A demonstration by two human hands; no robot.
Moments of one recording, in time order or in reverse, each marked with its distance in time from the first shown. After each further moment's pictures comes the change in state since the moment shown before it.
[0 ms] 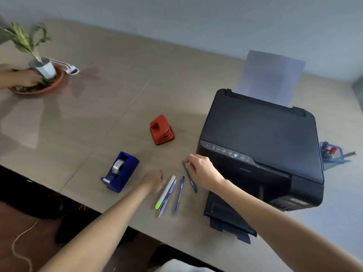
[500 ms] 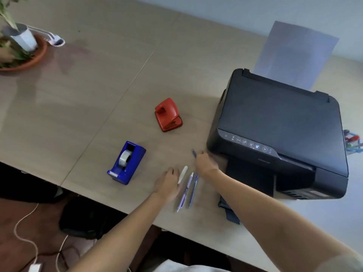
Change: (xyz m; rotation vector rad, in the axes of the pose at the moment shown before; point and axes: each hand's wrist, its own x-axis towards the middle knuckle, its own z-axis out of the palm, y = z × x) left_hand -0.002 -0.016 0.051 0.149 0.084 0.181; right_hand 0.052 0.025 0.082 -0.236 -0.193 0.614
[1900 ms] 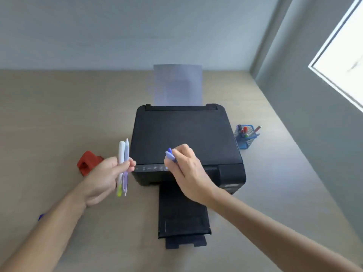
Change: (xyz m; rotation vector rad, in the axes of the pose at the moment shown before) left_hand -0.014 0.138 -0.191 -1.075 -0.162 0.046; right_hand -0.155 0.094 -0.171 0.489 0.587 -0.547
